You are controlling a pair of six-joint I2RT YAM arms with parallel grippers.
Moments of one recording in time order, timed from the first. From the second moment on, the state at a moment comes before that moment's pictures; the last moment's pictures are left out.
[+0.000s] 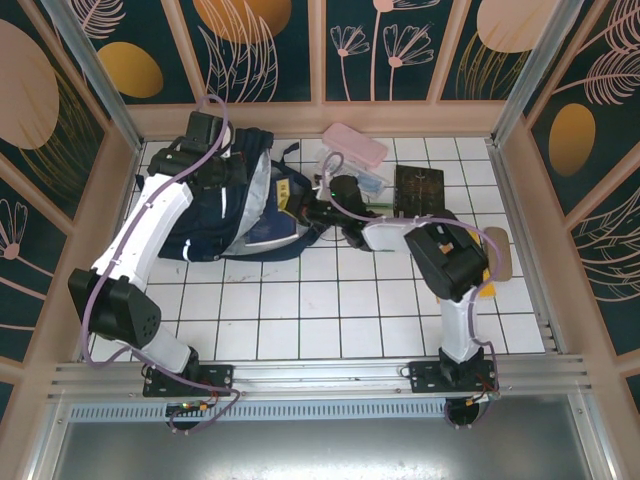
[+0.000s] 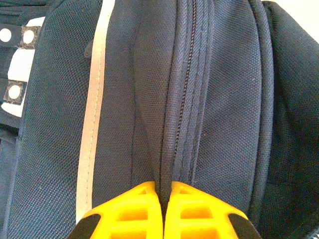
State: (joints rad) left arm -0.28 1.58 1.62 -0.87 0.04 -0.38; right arm 0.68 2.04 1.20 0.59 -0.56 1.25
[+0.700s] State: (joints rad) left arm -0.26 1.58 1.62 -0.87 0.12 -0.42; right arm 0.83 2.58 2.04 0.28 -0.45 1.27
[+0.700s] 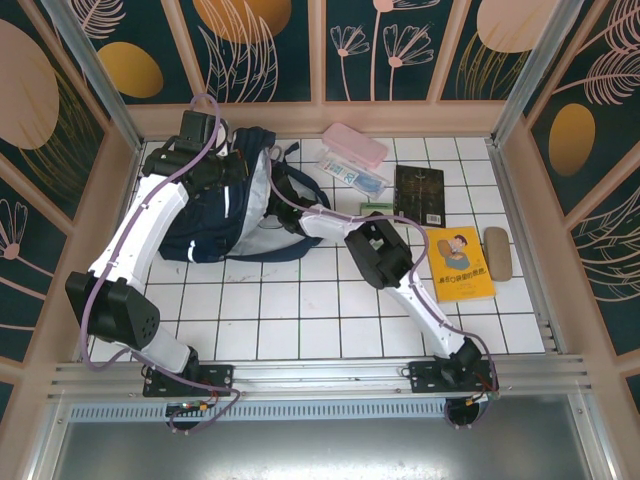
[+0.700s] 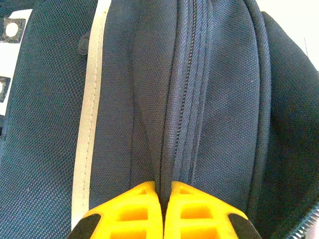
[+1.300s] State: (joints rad) left arm -0.26 1.58 1.58 -0.83 0.06 -0.41; right arm 0.77 2.25 1.75 -0.03 -0.41 1.00
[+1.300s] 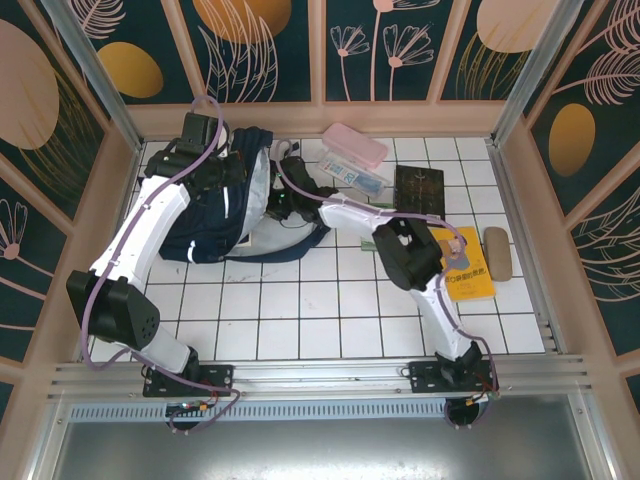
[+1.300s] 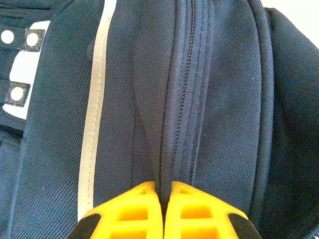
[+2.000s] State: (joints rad) left arm -0.26 1.62 1.39 -0.71 0.04 -0.30; right arm 0.61 1.65 1.15 -0.10 -0.15 0.82
